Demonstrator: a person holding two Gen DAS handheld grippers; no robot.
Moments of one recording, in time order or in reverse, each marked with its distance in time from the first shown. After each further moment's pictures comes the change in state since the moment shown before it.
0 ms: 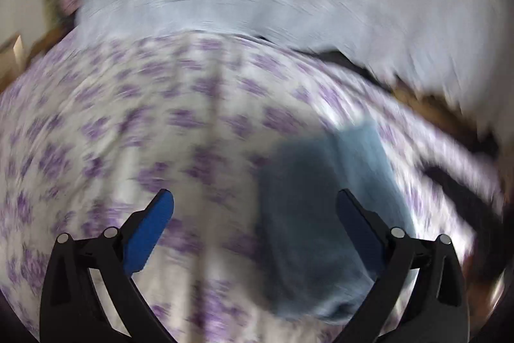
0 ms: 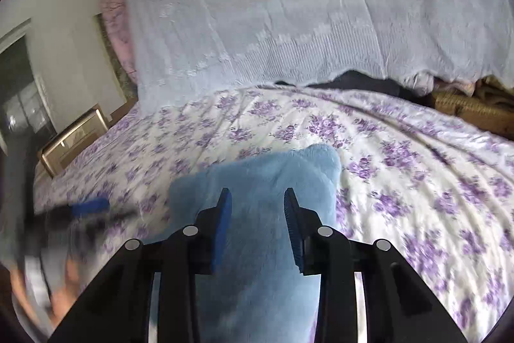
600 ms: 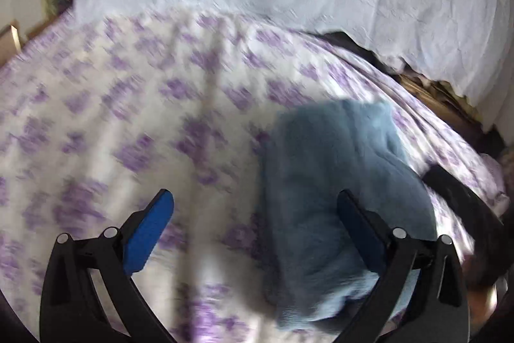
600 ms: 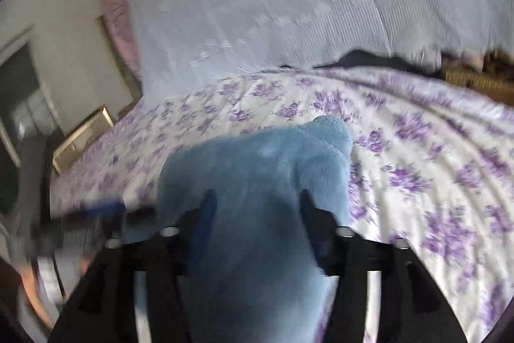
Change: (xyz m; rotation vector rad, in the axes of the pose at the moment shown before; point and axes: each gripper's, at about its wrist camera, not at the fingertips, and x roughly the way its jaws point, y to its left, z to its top) left arm 0.037 0.024 -0.021 -0.093 0.008 0.017; right arm -0.002 -0.007 -0.048 -0.026 -0.014 0.040
